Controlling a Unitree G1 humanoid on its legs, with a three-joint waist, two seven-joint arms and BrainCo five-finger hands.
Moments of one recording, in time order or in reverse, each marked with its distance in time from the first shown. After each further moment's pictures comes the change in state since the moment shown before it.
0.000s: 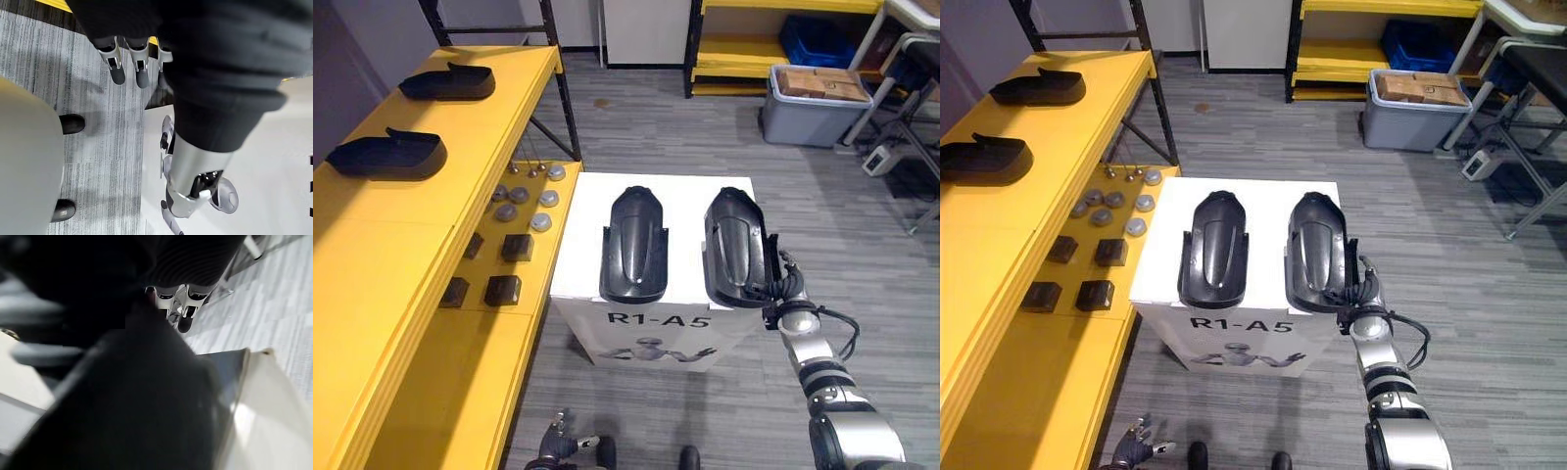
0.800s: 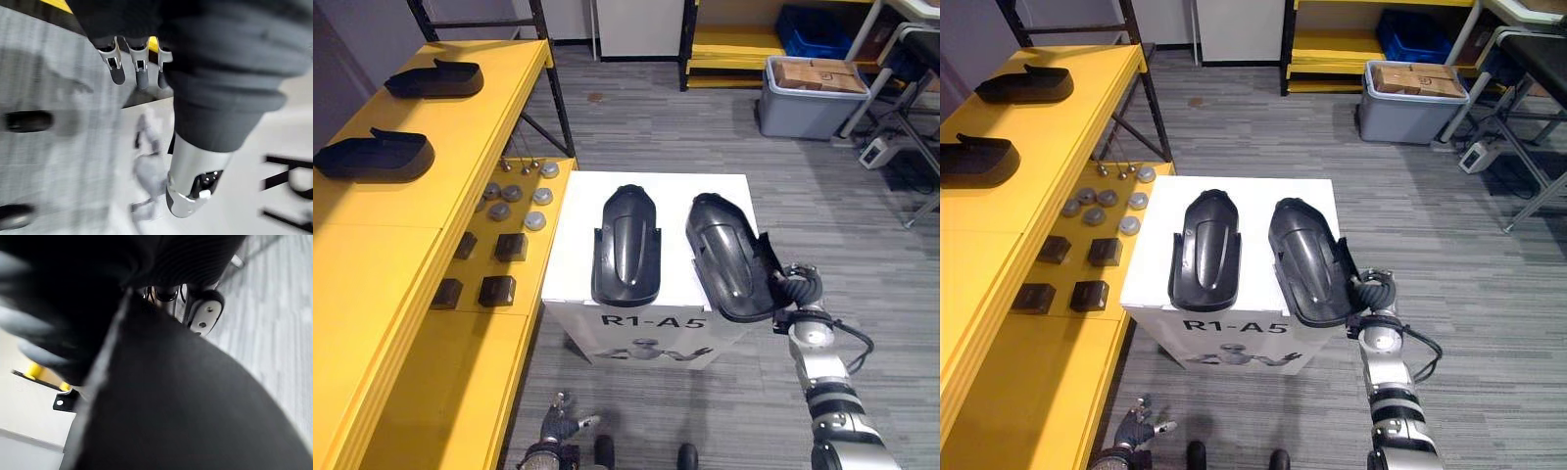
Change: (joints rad) left arm 0.014 -0.010 0.074 -0.211 -0.007 0.003 0.018; right arm 0.264 0.033 -0.151 -0.462 0.030 0.018 -0.032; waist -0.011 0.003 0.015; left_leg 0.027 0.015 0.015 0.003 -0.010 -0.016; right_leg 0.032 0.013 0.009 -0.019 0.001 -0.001
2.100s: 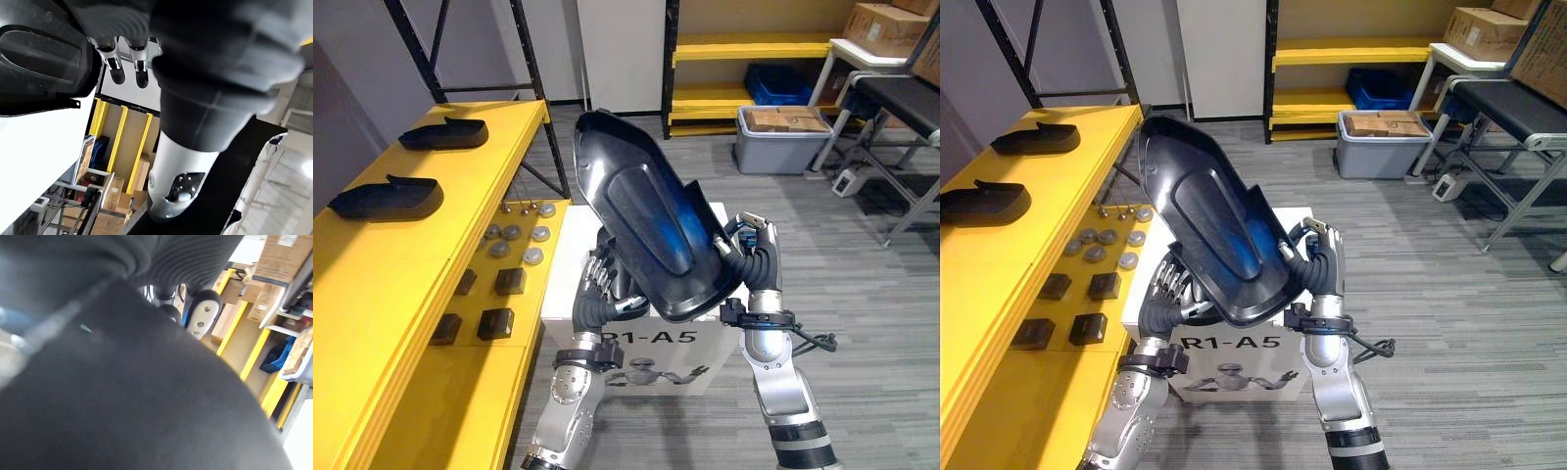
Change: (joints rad) left arm -0.167 -0.015 -0.313 -0.680 -0.201 -0.050 0.090; right arm 0.149 0.170 0.333 -0.615 -0.296 -0.068 -0.037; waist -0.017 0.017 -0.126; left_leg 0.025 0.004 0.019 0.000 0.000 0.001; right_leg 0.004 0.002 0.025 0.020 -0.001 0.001
